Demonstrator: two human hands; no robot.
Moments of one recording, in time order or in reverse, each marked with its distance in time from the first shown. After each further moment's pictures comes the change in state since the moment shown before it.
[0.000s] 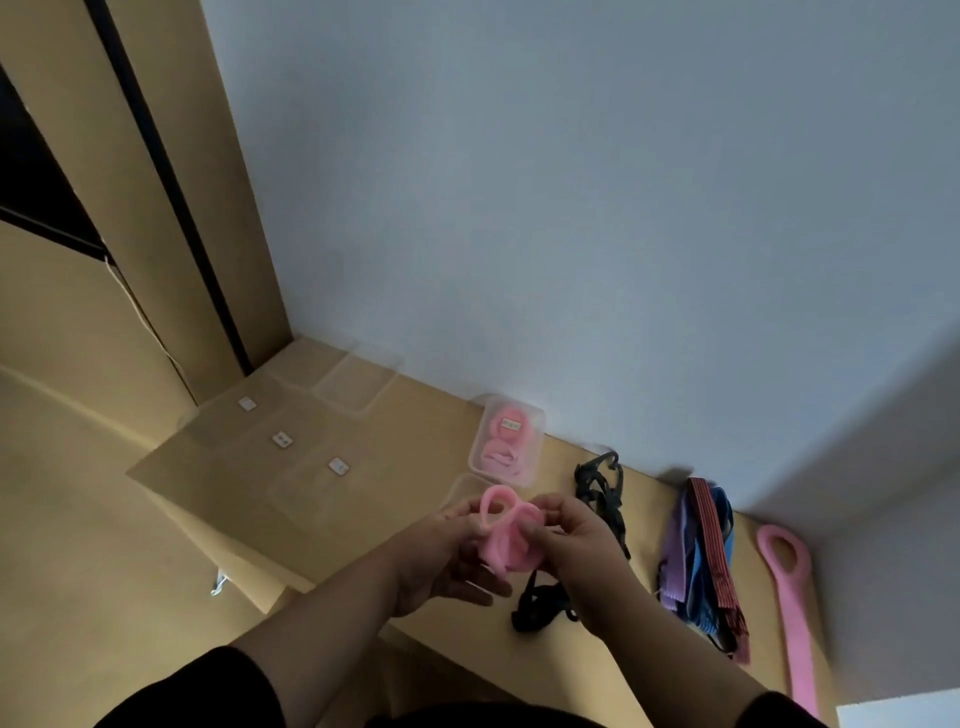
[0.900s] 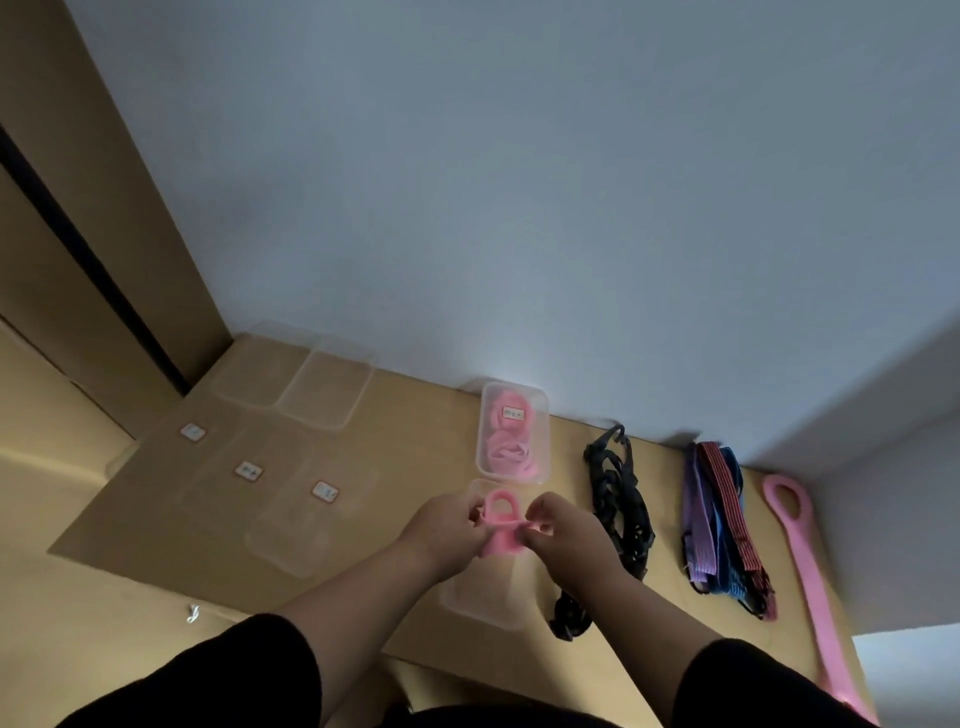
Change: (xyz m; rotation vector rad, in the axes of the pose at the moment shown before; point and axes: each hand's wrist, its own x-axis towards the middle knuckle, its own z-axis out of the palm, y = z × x) left_hand 0.092 -0.002 -0.081 0.913 0.195 0.091; right_hand 0.081 0.043 0.029 -0.871 0.195 0.068
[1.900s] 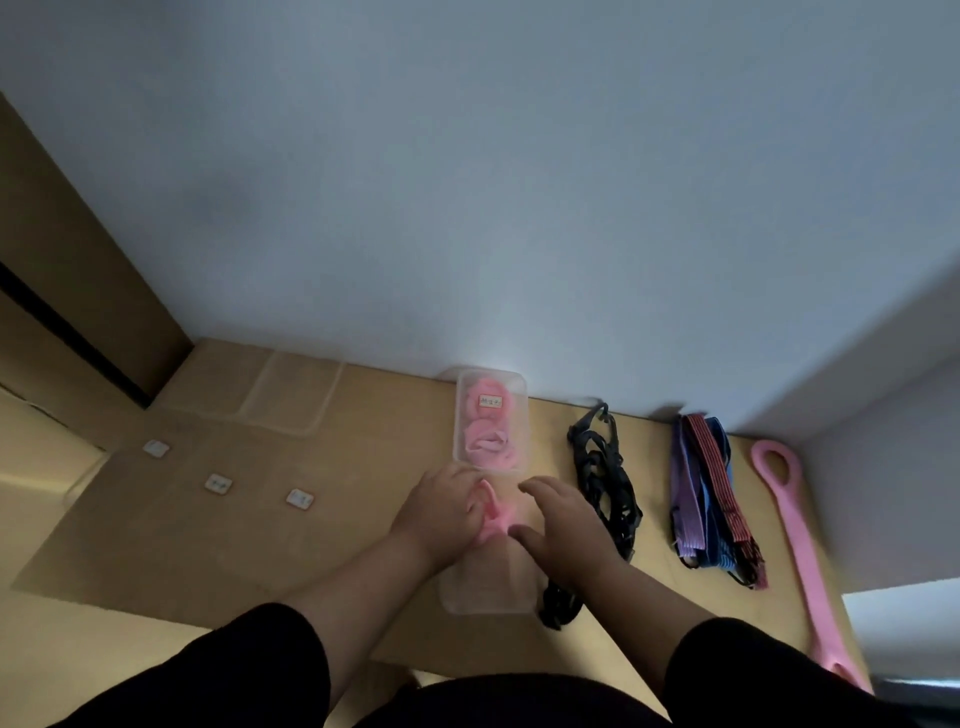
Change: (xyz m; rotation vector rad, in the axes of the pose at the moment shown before) left_hand 0.025 0.016 0.008 0.363 0.072 0.250; right_hand 0.006 0.022 -0.008 -0.216 0.008 -0.132
